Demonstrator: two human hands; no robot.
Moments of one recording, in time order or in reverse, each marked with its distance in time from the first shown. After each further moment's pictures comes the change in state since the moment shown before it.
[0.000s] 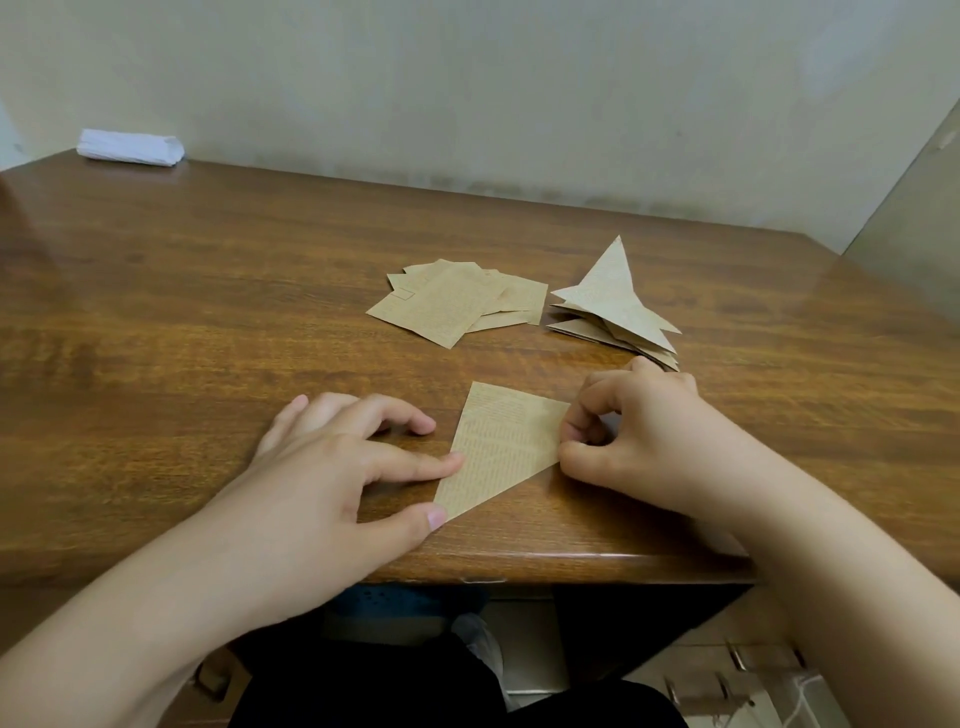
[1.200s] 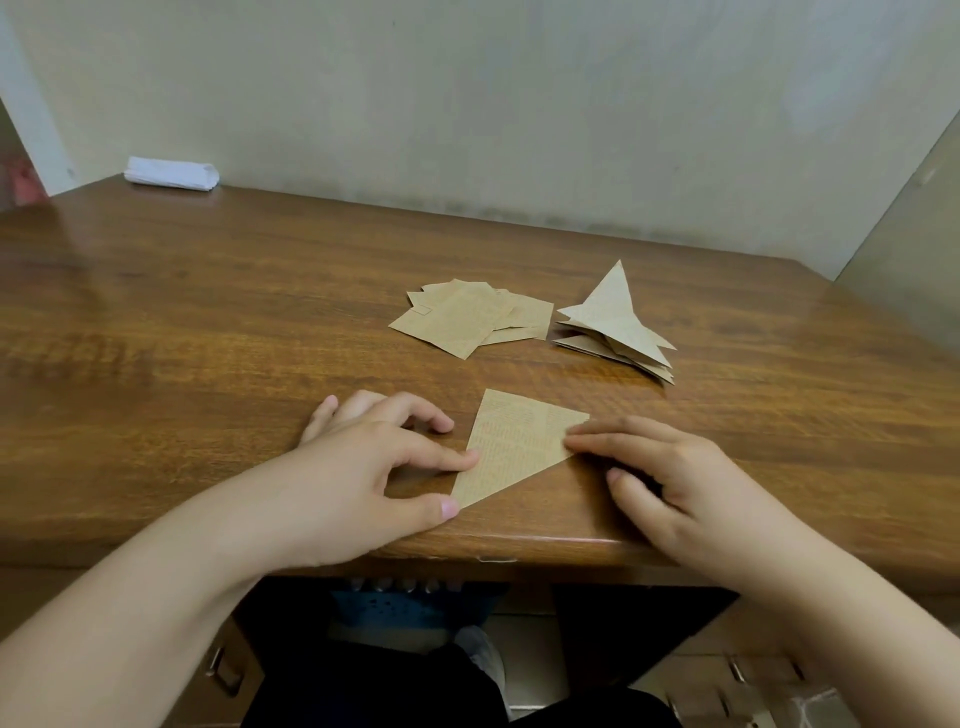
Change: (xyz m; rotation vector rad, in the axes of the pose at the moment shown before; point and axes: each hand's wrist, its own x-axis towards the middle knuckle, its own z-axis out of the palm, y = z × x) left_hand 0.002 0.004 -0.014 0.015 -0.177 0.005; right_hand -0.044 0.021 0.009 0.011 0.059 -0.204
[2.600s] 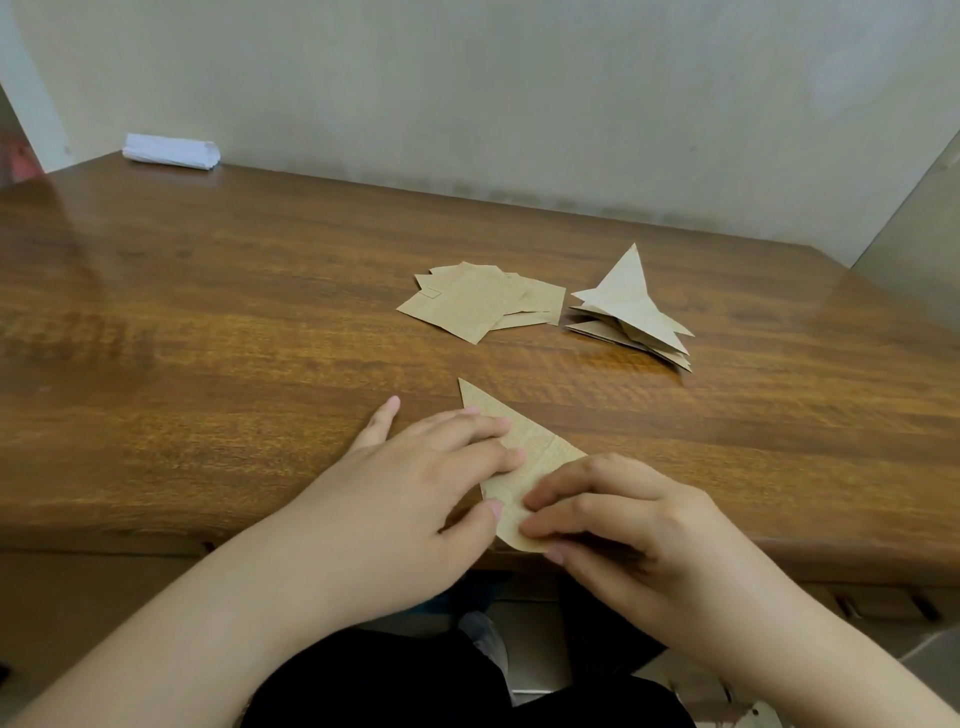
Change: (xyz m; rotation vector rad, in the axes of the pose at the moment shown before) left_hand -0.002 0.016 0.028 0.171 0.117 0.095; right_hand -0.013 -0.031 0.031 0.111 0.139 -0.319
